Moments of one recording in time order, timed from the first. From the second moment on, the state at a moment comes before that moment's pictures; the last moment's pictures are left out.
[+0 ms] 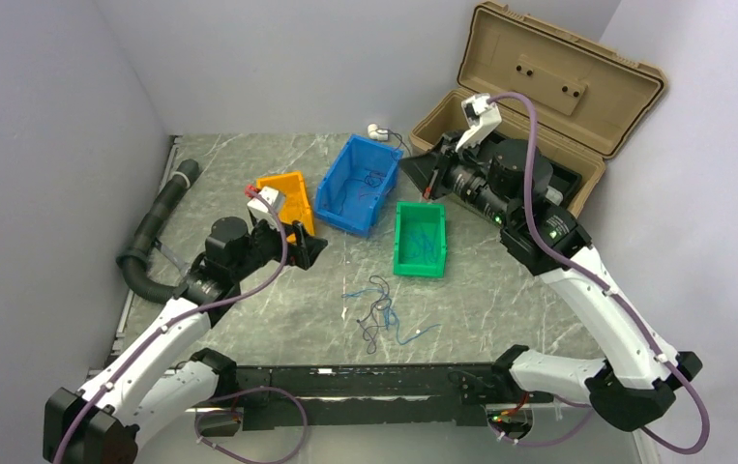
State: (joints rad) left arm -0.44 0.87 0.61 0.00 0.25 -0.28; right arm 0.66 1.11 1.43 -0.38 -0.07 0.40
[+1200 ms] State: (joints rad) left arm -0.44 0.77 0.55 0.03 0.13 -0.33; right arm 0.42 1.58 1.73 -0.13 -0.22 0.48
